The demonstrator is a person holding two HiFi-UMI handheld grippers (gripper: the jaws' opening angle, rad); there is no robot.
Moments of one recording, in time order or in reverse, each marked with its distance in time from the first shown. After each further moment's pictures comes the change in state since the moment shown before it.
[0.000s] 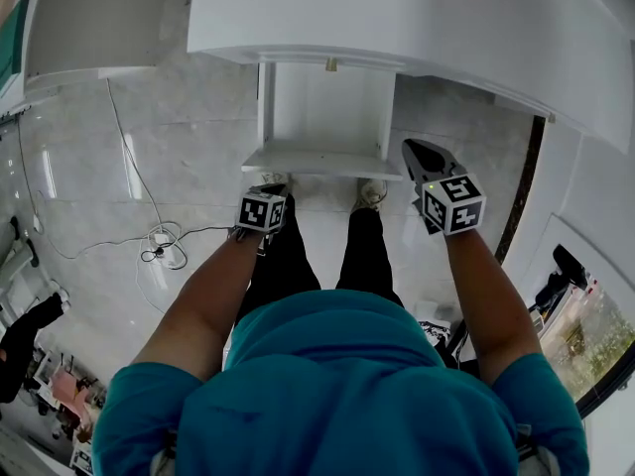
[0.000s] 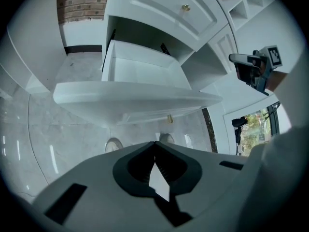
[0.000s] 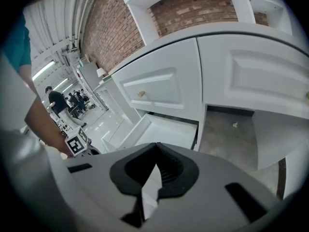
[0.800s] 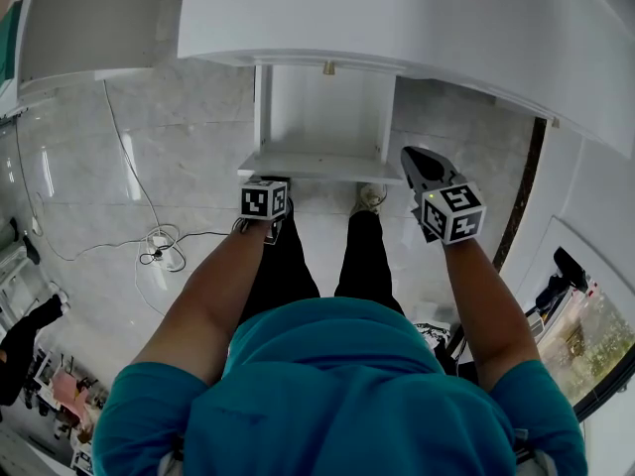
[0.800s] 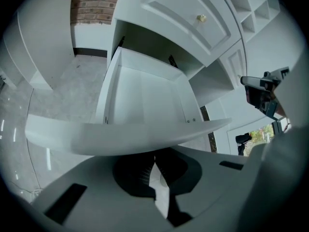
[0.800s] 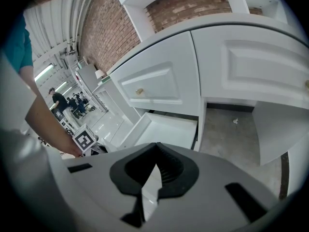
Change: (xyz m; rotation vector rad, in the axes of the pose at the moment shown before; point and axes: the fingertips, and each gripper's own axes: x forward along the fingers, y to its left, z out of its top) left arm 0.018 0.007 0.049 -0.106 -0.118 0.009; right arm 0.005 -0.002 -0.011 0.036 0.000 0.008
